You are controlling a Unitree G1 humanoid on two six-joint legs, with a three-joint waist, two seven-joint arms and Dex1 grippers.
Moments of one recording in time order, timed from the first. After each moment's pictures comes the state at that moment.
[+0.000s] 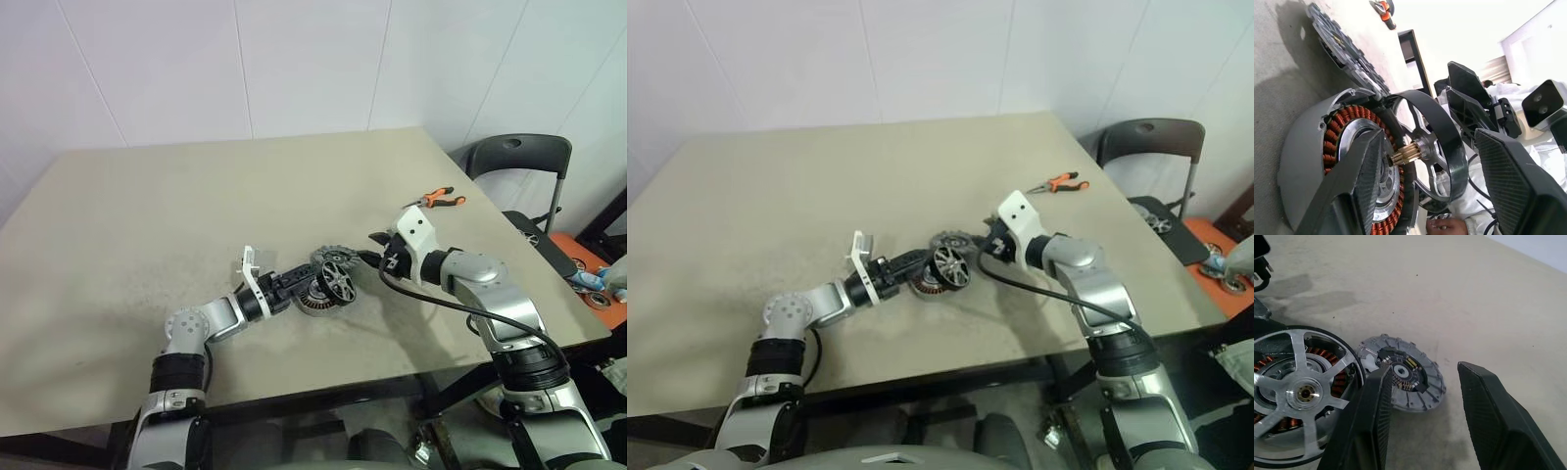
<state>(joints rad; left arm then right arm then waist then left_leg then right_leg) -0.40 0.12 0.26 0.29 -0.98 1.11 -0.54 -0.43 -0.50 0.11 -0.08 0.15 0.56 0.70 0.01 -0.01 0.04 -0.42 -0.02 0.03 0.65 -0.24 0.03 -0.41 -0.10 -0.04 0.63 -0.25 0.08</state>
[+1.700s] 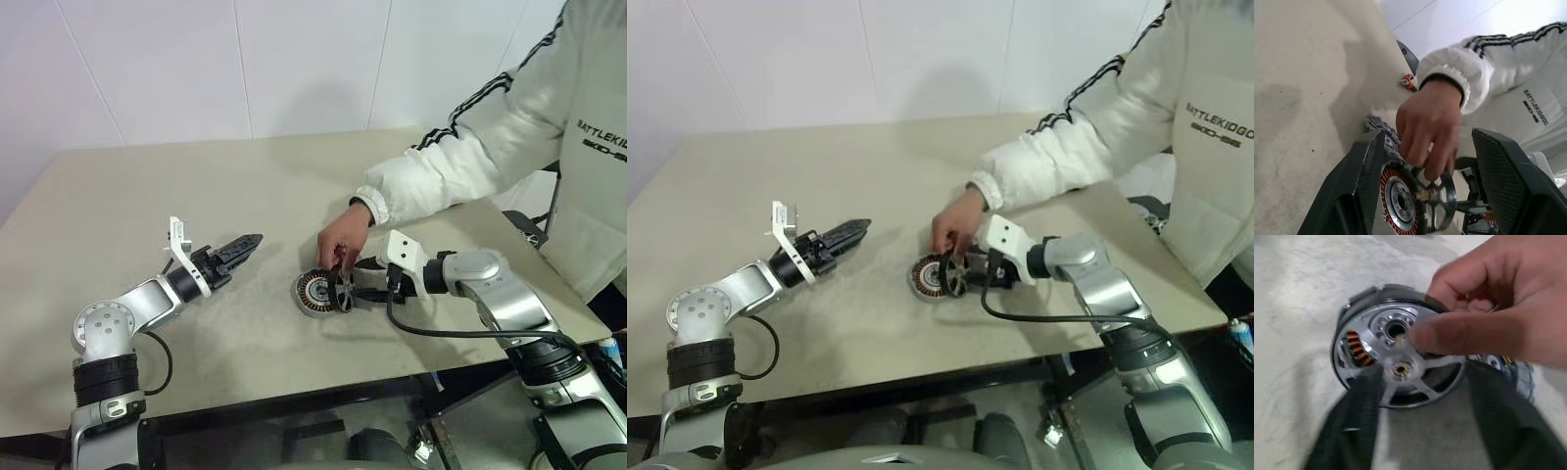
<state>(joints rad) -0.37 0.36 0.42 0.07 -1.19 1.13 -0.37 -0.47 -0.65 0.25 -0.04 0.15 0.44 1.05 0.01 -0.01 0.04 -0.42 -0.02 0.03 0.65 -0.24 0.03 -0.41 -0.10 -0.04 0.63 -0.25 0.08</state>
